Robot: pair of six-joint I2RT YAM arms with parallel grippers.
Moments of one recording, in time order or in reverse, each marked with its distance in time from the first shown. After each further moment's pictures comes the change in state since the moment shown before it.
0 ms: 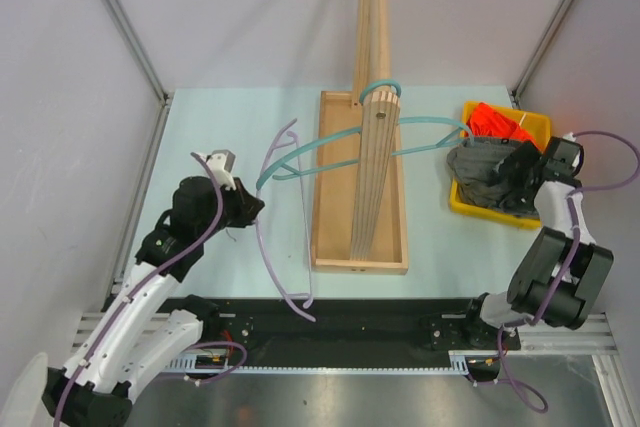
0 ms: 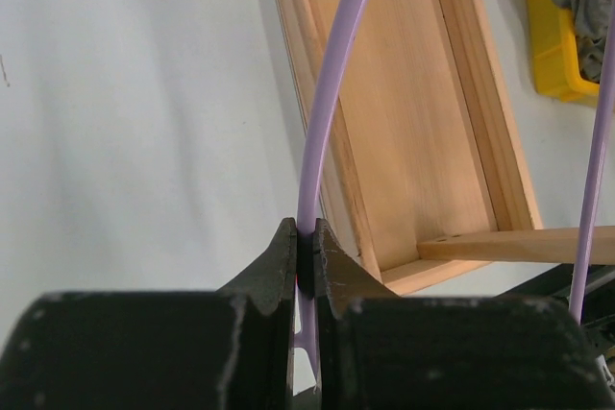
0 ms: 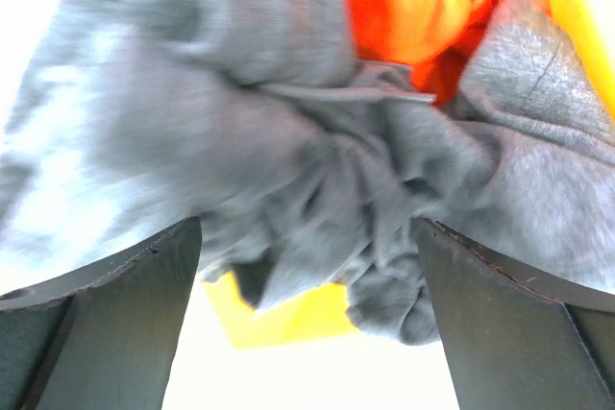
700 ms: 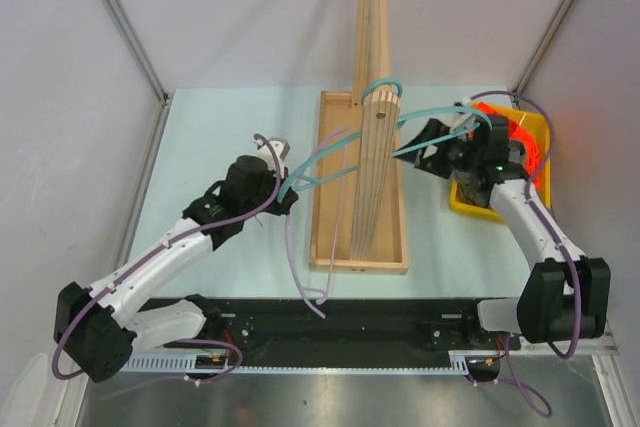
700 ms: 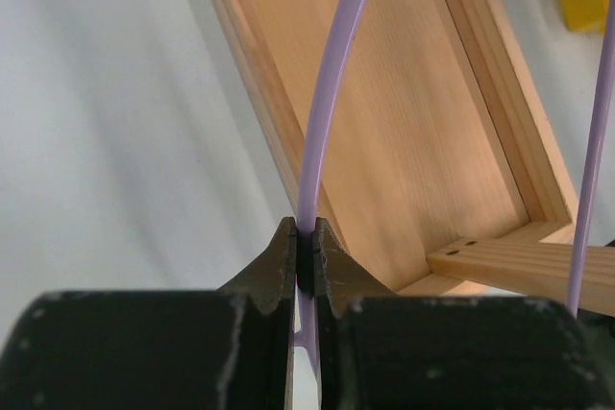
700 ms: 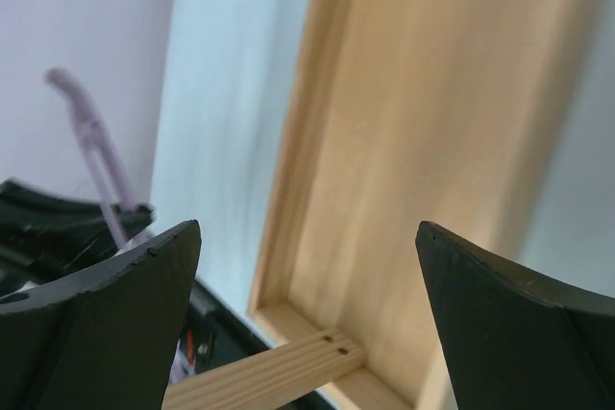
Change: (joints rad) left arm -0.199 0.373 0.123 0.152 -0.085 0.096; right arm 0.443 -0.174 0.040 0.106 -0.491 0.068
